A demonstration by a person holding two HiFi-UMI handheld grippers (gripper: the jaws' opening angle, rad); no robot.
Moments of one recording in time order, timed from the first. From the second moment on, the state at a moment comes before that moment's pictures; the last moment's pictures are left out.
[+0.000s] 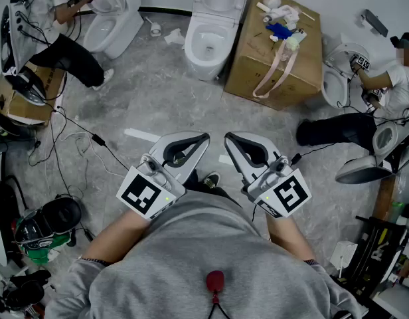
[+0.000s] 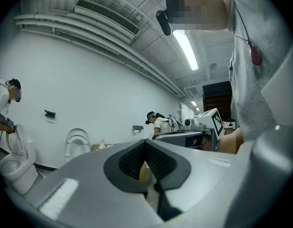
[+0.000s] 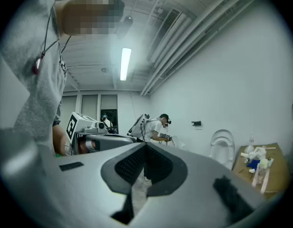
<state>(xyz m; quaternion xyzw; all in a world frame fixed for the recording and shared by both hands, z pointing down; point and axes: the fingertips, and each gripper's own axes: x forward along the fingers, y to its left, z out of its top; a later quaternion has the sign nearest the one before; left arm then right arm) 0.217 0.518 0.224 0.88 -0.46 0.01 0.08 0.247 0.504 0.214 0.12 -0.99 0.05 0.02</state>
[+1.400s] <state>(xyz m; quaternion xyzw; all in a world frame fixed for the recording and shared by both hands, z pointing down) 0.040 0.375 0.213 0.92 -0.39 0.00 0.03 0.080 0.362 0.214 0.25 -0.97 0.05 0.03</state>
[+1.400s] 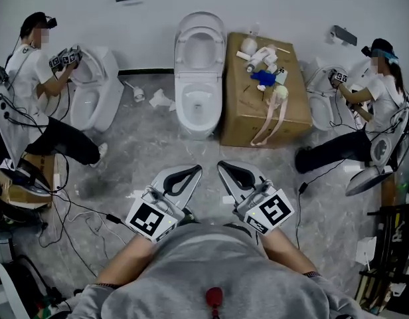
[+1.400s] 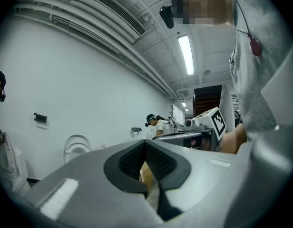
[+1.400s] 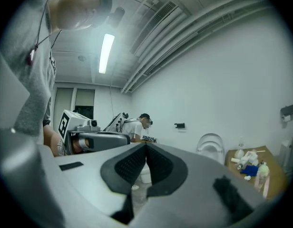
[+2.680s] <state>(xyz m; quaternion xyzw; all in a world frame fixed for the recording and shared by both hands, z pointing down) 0.007 0.143 0.217 0.90 -0.44 0.00 0.03 0.045 0.132 0.218 0.23 -0.97 0.04 0.03</state>
